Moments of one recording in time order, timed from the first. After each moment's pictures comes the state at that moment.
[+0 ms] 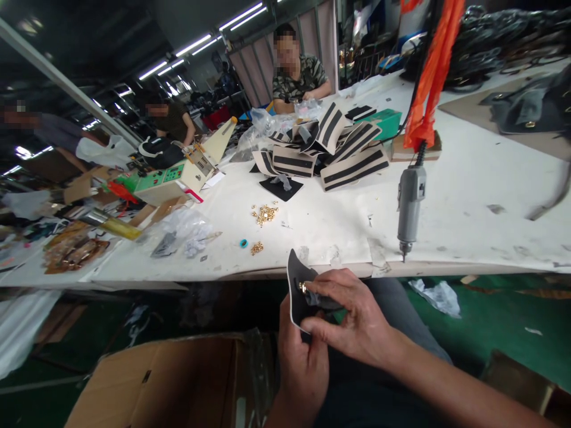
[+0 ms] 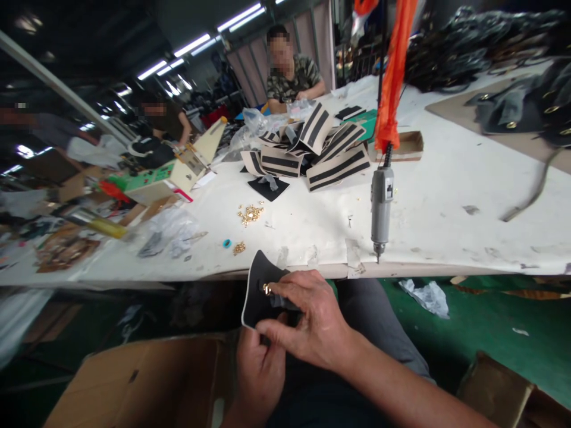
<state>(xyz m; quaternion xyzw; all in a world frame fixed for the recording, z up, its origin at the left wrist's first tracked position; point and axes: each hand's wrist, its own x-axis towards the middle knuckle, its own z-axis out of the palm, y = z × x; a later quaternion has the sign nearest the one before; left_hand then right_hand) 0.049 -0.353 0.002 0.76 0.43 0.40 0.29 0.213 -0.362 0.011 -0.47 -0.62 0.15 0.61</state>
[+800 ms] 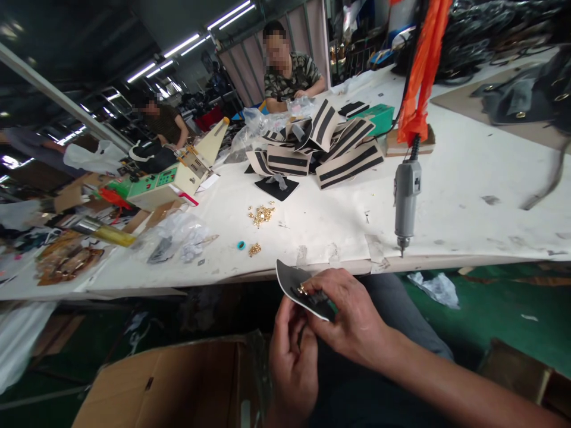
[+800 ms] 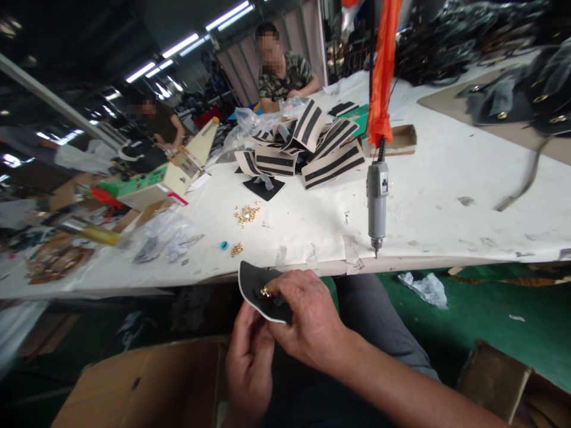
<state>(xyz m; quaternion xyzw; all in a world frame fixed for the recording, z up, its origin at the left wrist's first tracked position) 0.040 -0.355 0.002 0.66 0.45 0.43 0.42 0.203 -0.362 0.018 -0.52 -0.62 0.16 0.57</state>
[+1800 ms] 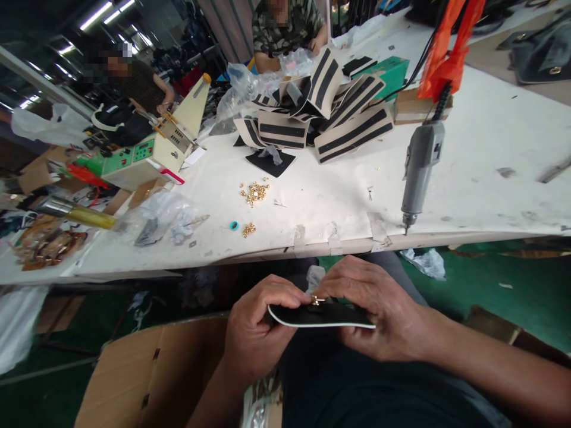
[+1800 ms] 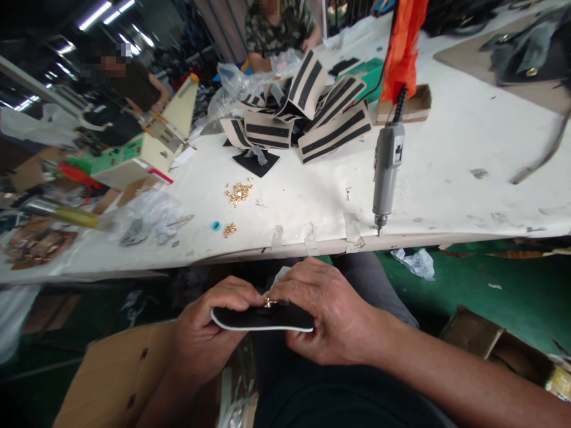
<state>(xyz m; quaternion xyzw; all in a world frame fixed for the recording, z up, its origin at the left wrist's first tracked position) 0.023 -0.290 0.076 0.82 0.21 0.34 0.41 0.238 -0.378 0.039 -0.42 -0.72 0.20 0.51</state>
